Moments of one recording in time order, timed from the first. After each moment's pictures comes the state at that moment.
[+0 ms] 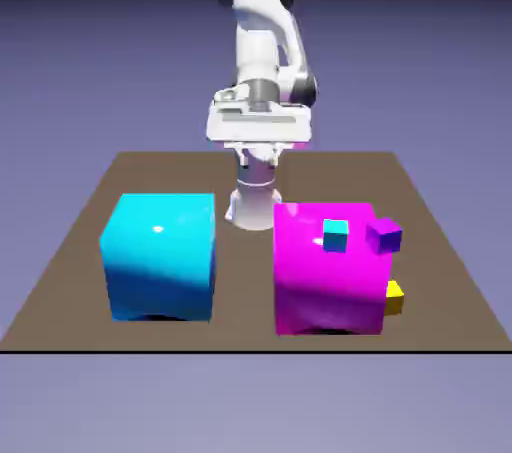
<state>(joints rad) 0.02 -0.54 0.04 -2.80 0.01 3.00 0.70</state>
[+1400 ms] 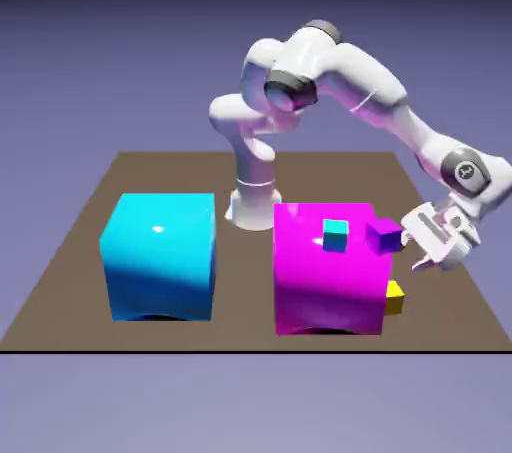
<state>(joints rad) 0.15 0.89 0.95 -1.80 -1.10 1.35 0.61</state>
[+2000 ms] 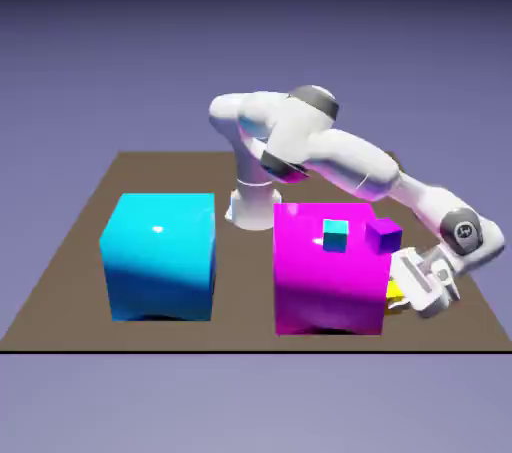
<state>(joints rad) 0.14 1.25 1.08 -1.62 -1.39 1.00 0.63</state>
